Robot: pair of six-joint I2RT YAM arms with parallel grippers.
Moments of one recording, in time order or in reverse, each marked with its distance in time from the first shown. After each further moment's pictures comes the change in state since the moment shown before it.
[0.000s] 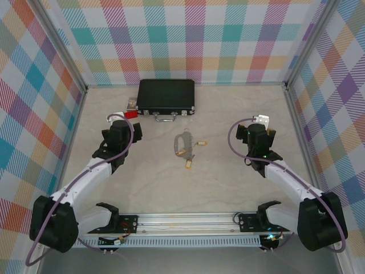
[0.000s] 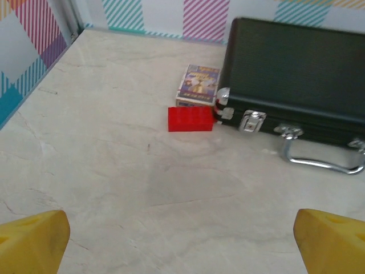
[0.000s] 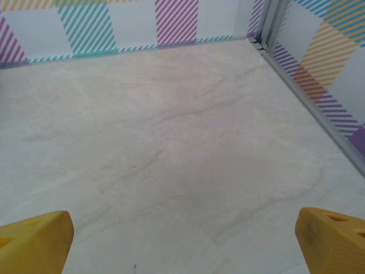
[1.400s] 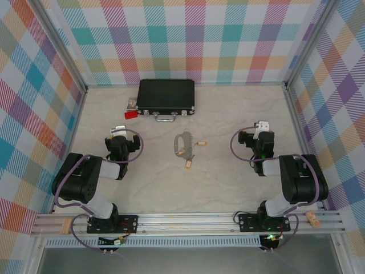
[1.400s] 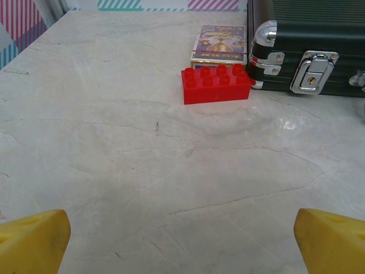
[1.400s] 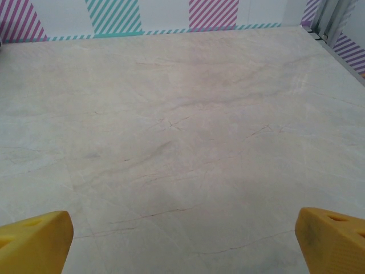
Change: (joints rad) left arm 0.163 0.434 -0.336 0.926 0.146 0.187; right arm -0.245 0.405 -0.187 0.705 -0.397 -0.140
